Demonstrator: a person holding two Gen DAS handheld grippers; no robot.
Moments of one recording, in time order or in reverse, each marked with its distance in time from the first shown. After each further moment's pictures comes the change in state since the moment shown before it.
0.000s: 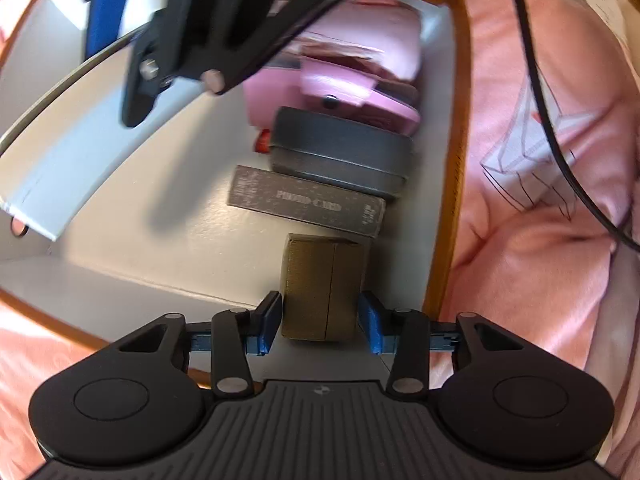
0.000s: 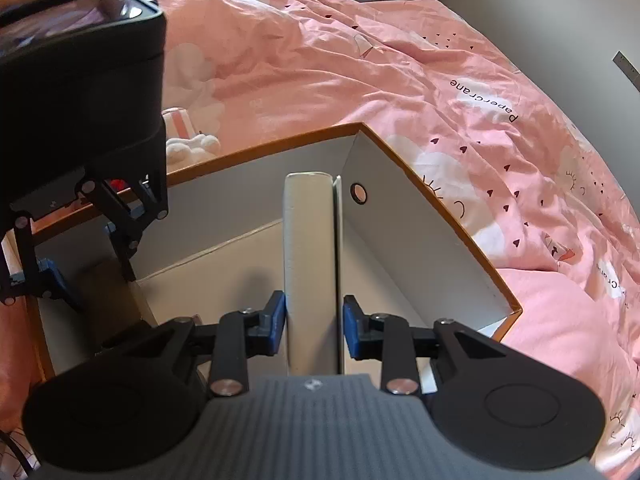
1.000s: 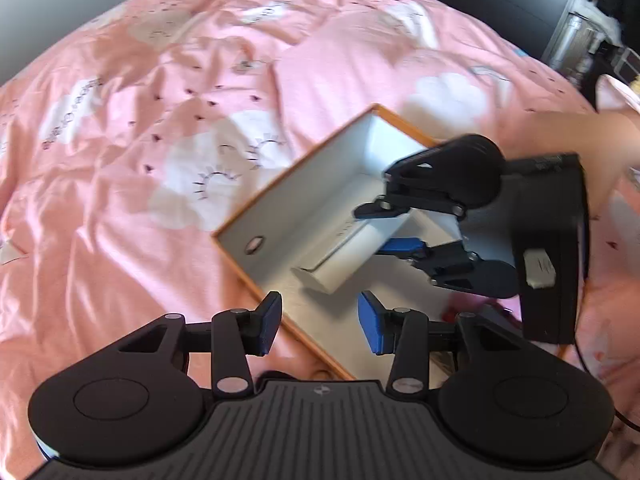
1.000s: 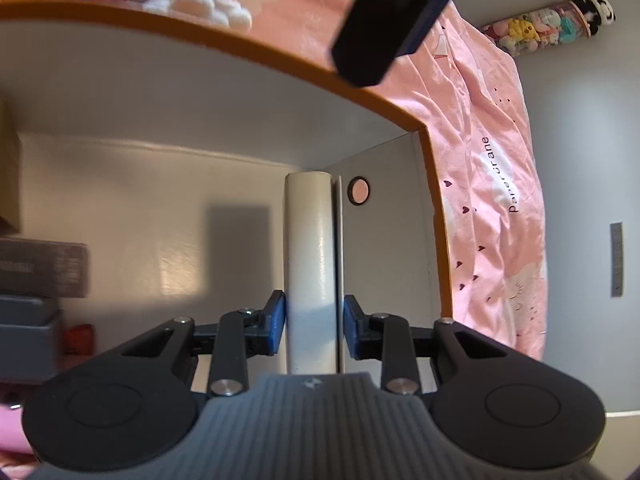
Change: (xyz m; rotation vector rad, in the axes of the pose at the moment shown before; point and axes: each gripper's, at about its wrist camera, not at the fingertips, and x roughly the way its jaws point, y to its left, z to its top) left arm -0.108 0.112 -0.052 -0.604 -0.518 0.235; right arm 0.082 0.035 0.007 -0.612 0.163 -0.284
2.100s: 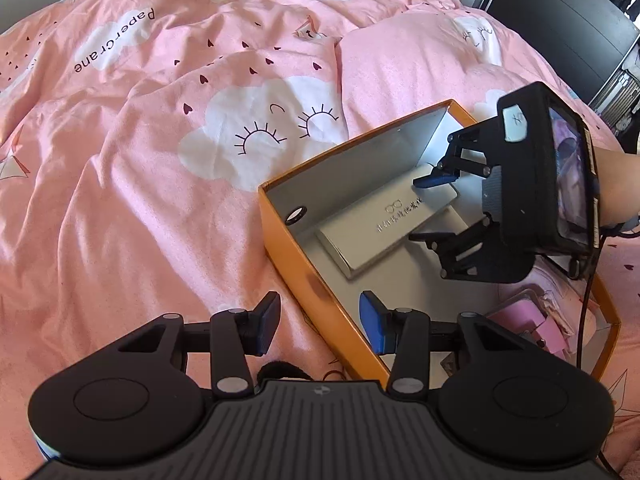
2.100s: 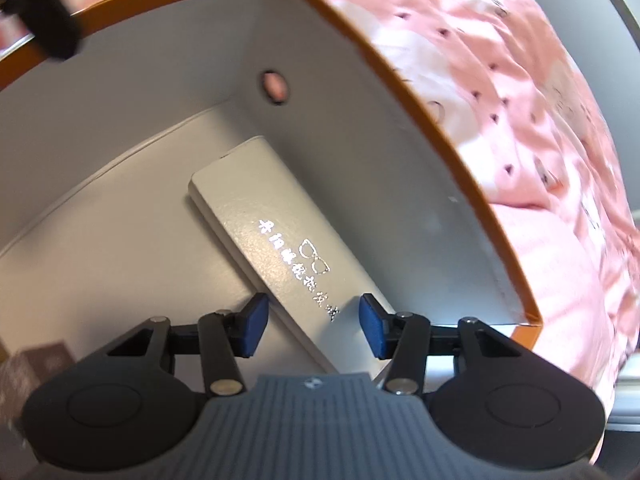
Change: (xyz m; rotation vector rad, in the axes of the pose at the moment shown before) left arm 0.021 0.032 -0.033 -0.209 0.018 -0.019; right arm 0.066 -0.073 -0.030 0.604 0.260 0.209
